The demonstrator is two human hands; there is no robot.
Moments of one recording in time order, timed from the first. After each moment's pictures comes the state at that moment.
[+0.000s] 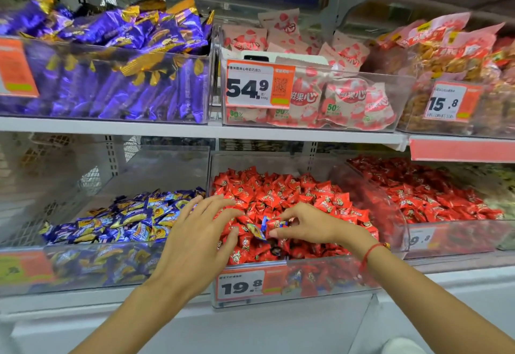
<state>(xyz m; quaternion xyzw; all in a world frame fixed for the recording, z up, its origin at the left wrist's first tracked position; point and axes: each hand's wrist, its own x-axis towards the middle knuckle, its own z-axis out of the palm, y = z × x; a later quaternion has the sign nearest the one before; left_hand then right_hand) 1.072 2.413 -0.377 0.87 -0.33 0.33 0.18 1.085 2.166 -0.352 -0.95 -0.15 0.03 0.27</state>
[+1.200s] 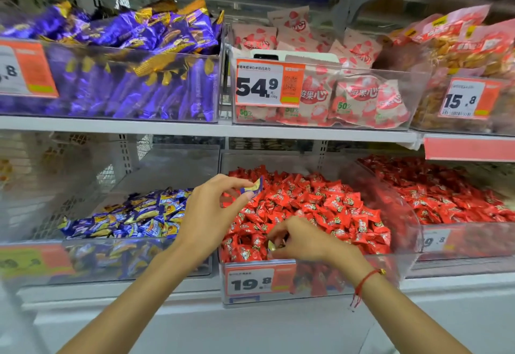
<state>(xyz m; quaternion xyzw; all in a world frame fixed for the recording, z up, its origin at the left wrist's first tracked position) 1.080 2.400 -0.340 0.80 -0.25 0.23 0.49 1.075 2.201 -0.369 -0.96 -0.11 0.05 0.24</state>
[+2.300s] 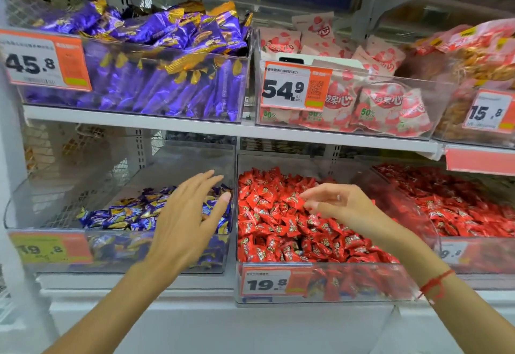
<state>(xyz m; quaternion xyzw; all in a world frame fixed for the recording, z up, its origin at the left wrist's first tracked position) 1.089 2.460 -0.367 0.88 -0.19 0.28 0.33 1.053 2.180 -0.314 -0.86 -0.12 -0.08 0.48</state>
